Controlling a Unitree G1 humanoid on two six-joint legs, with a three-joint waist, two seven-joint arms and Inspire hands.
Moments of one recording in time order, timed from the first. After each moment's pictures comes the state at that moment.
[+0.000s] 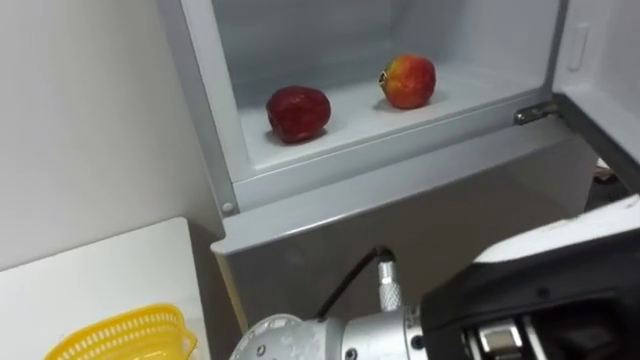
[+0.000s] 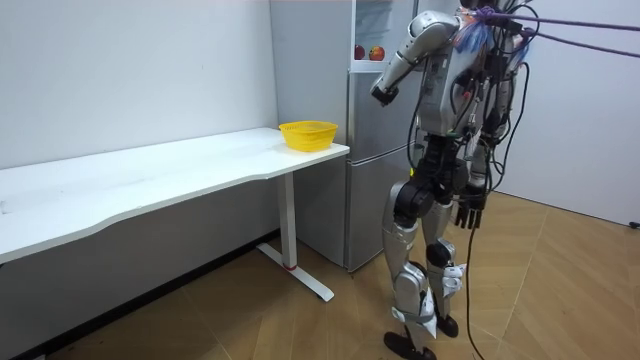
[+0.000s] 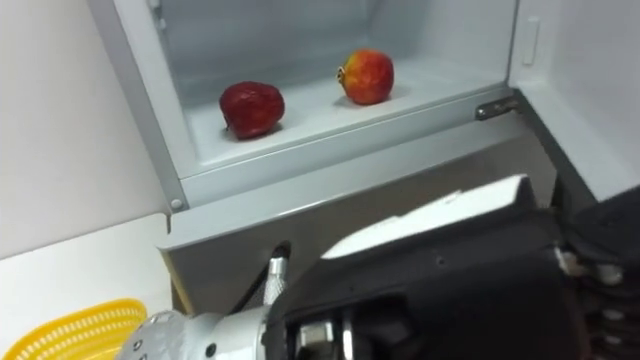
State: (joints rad) left arm -0.61 0.17 -0.59 -0.45 -0.73 0.10 -0.54; right arm 0.02 -0.32 0.15 1.31 -0.38 0.12 0.13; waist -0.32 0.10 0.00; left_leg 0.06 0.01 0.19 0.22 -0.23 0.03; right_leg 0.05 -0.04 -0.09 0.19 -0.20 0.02
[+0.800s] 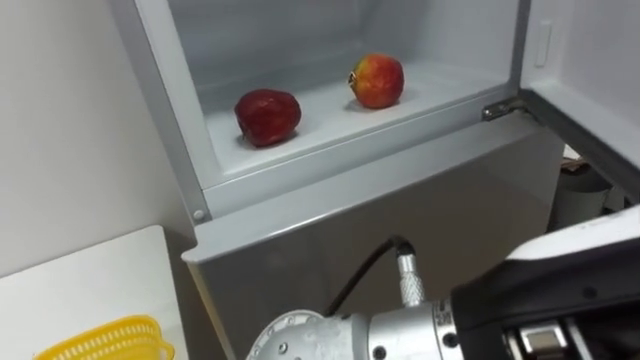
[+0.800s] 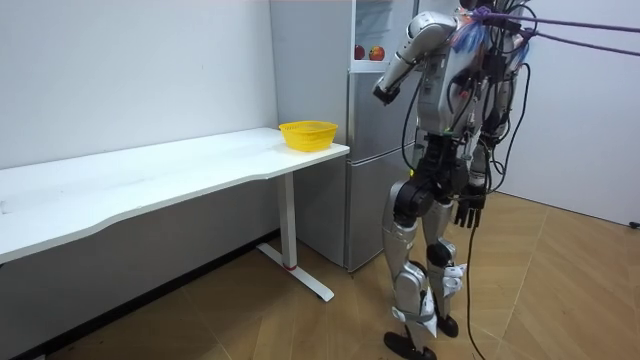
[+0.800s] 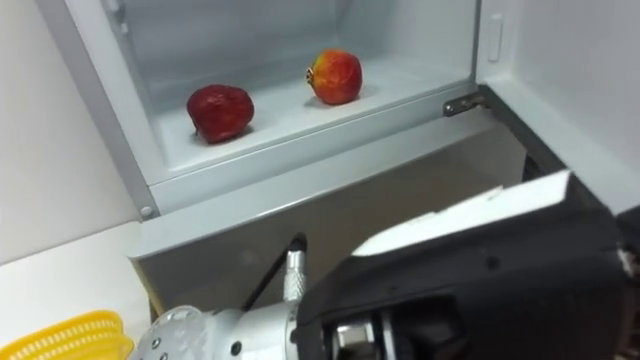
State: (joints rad) left arm -0.64 0.15 -0.61 -0.42 -0.64 0.10 -0.52; right arm -0.03 -0.32 0.20 1.33 -0.34 0.12 0.14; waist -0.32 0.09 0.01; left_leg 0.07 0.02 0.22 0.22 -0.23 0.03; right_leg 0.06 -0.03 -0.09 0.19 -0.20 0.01
